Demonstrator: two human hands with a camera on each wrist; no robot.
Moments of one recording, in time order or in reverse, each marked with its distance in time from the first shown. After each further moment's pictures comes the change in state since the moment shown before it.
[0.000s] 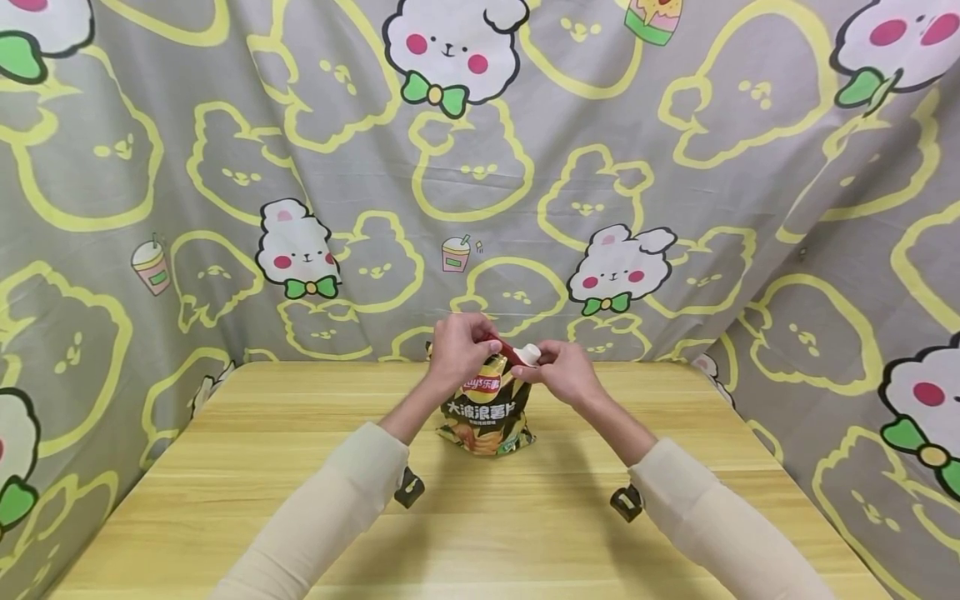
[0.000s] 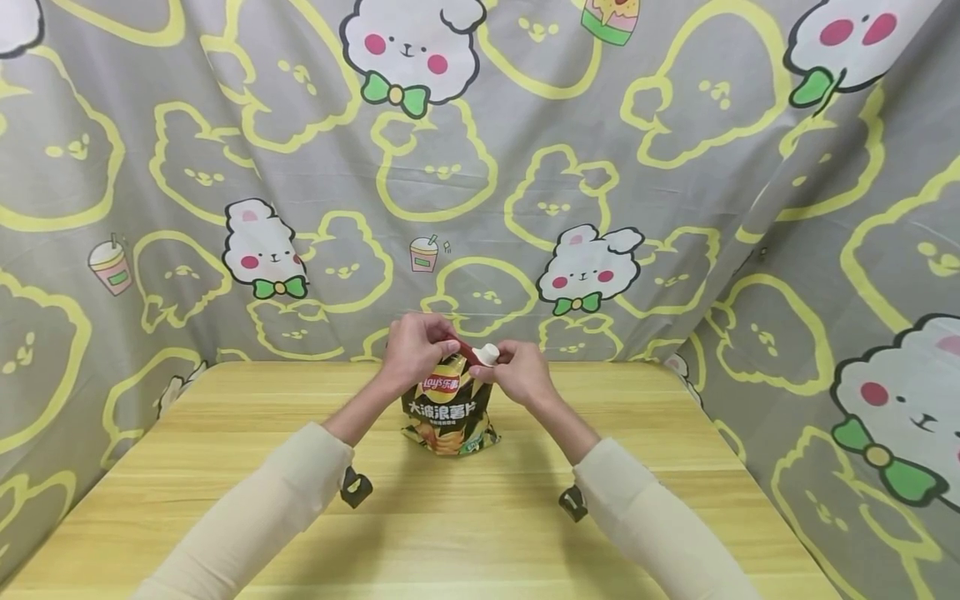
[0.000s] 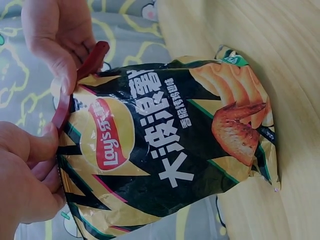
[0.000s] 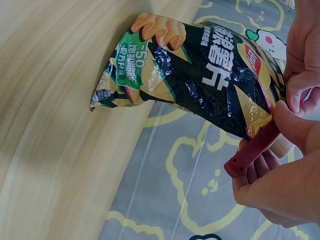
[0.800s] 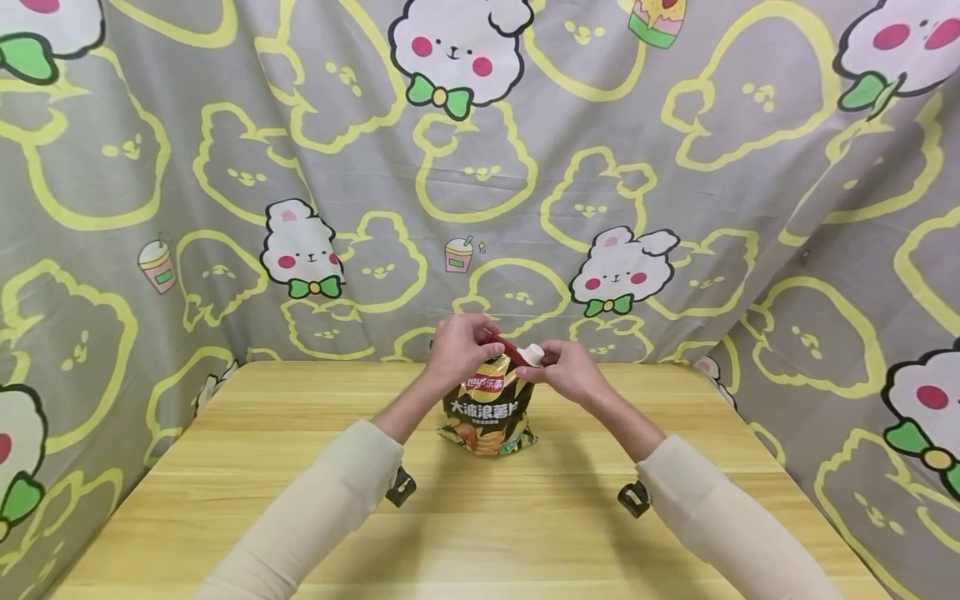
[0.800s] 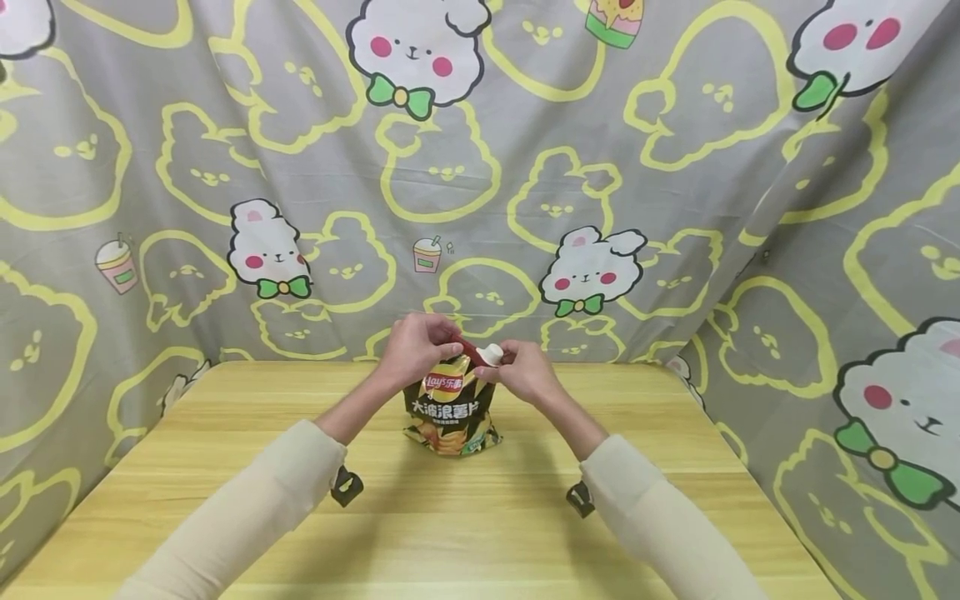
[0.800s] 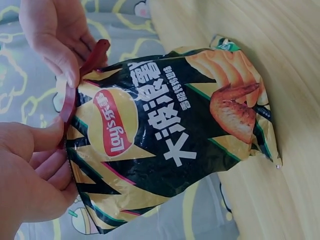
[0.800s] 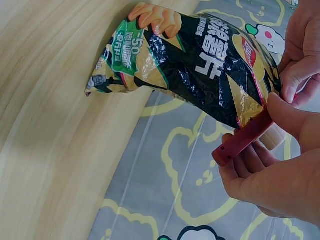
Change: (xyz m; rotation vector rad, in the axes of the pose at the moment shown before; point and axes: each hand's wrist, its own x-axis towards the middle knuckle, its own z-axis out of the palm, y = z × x) left_hand 0.001 0.000 -0.010 0.001 -0.130 -0.030; right_hand 0.005 -0.001 -0.007 -0.051 -0.119 0.002
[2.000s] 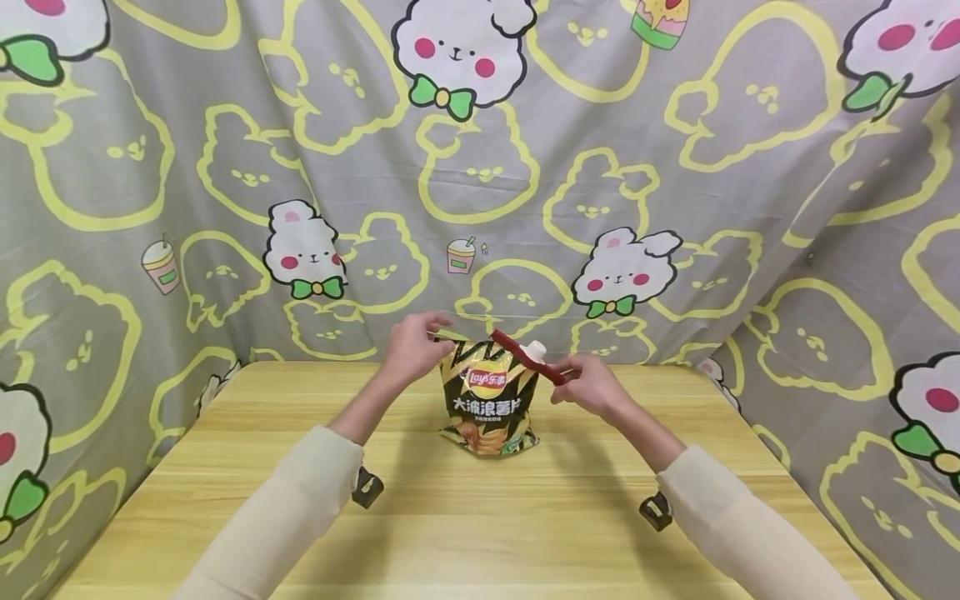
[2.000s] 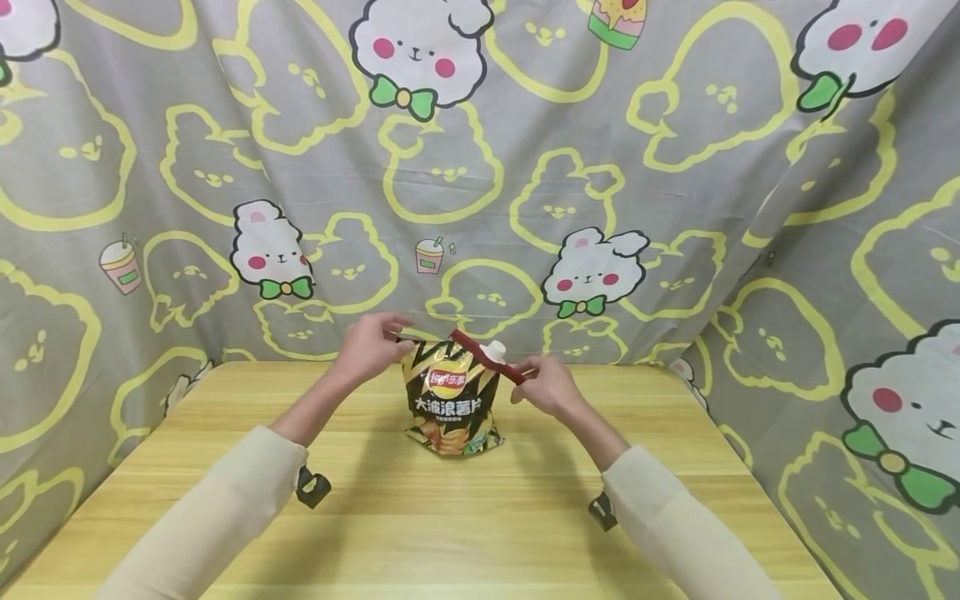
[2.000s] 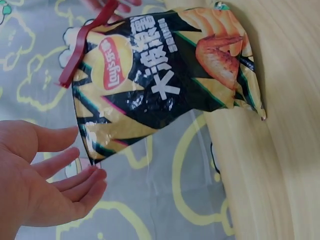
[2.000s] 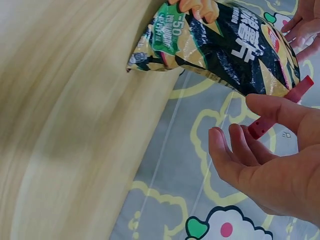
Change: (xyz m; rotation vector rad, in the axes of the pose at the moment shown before) left_hand -0.007 -0.037 -0.047 0.061 -0.024 -0.194; right_hand -0.010 0.033 -0.012 -0.001 -0.022 0.045
